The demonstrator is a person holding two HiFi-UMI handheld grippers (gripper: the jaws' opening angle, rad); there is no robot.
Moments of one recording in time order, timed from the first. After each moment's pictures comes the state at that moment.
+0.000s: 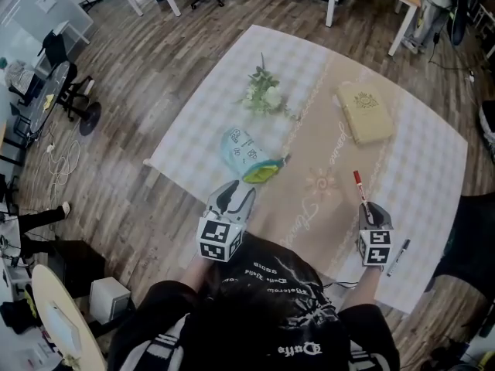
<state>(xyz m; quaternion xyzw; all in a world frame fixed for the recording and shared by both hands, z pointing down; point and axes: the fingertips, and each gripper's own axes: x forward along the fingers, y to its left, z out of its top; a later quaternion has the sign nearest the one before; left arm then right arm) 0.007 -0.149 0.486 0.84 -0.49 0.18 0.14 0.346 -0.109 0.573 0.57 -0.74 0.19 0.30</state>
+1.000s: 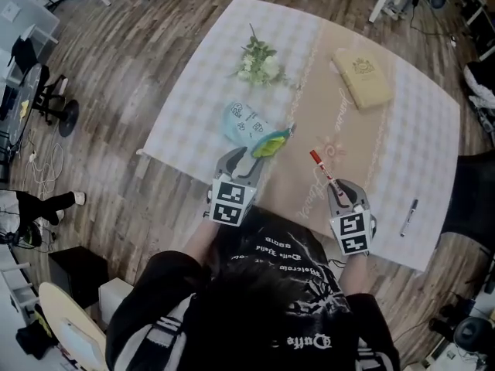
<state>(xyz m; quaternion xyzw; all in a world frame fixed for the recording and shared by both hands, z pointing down) -0.020 -0.180 0.528 0.87 -0.41 0.25 0.12 0.172 -0.084 0.540 0.50 -0.78 0.14 0.35</state>
